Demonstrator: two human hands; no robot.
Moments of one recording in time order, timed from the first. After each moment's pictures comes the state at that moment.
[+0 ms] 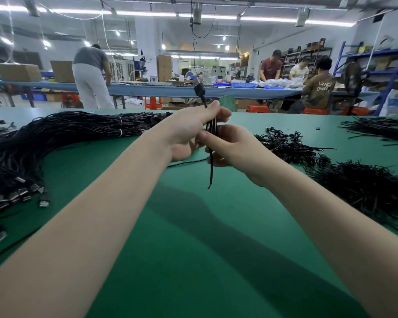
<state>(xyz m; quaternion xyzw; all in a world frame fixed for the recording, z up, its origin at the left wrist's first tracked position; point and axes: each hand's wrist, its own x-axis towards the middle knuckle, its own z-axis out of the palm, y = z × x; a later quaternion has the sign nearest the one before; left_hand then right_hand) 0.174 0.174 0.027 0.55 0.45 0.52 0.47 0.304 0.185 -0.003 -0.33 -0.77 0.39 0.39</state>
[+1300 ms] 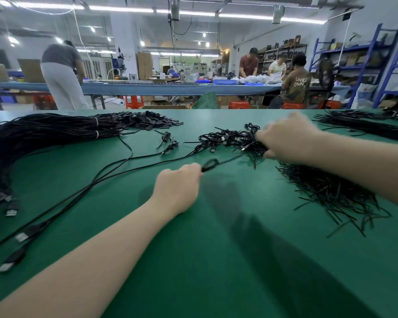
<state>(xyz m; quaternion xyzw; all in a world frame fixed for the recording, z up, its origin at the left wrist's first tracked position) 0.198 0.198 -0.098 0.74 0.61 0.23 -0.17 0.430 0.230 0.023 -0.46 -0.80 -0.37 -0.13</state>
